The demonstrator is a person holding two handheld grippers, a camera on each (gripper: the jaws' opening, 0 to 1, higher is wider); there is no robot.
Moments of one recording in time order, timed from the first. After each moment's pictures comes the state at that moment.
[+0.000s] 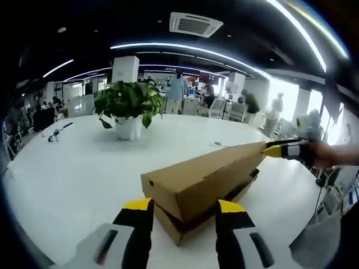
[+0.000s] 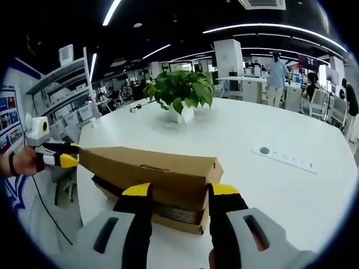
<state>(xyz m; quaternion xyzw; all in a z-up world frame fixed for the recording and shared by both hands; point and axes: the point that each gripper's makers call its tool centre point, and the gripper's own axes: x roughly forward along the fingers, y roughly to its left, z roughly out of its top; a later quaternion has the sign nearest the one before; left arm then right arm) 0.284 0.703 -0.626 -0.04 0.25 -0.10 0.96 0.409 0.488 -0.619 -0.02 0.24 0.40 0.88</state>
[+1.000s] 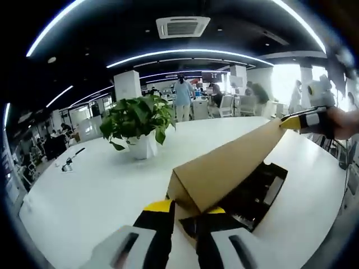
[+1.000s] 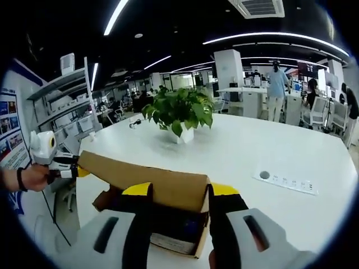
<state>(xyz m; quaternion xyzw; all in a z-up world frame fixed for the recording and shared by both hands) 0.342 0.741 -0.605 0.05 0.22 -0.05 0.97 0.447 0.509 -0.571 0.00 0.20 0.41 0.89</state>
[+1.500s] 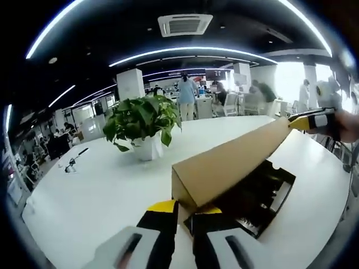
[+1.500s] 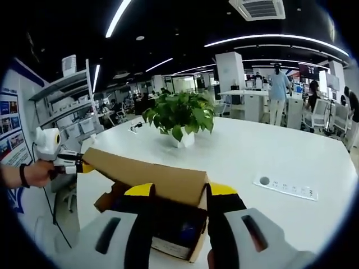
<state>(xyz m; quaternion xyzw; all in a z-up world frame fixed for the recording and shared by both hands) 0.360 0.755 -0.599 0.06 0.23 -0.03 0.97 0.455 0.508 -0.563 0.00 0.19 0.42 0.89</state>
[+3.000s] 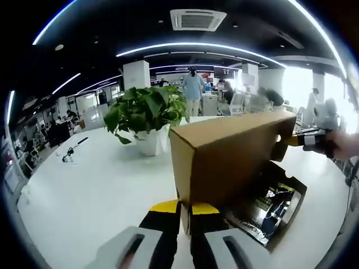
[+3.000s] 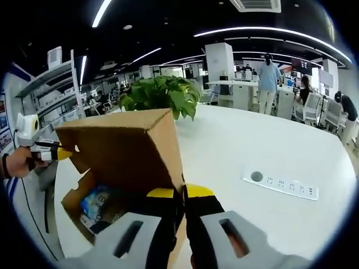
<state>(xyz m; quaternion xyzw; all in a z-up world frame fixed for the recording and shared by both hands) 0.401 0.779 -0.621 0.02 0.25 -0.02 0.97 0.523 0.514 -0.623 -0.03 0.23 0.37 0.90</state>
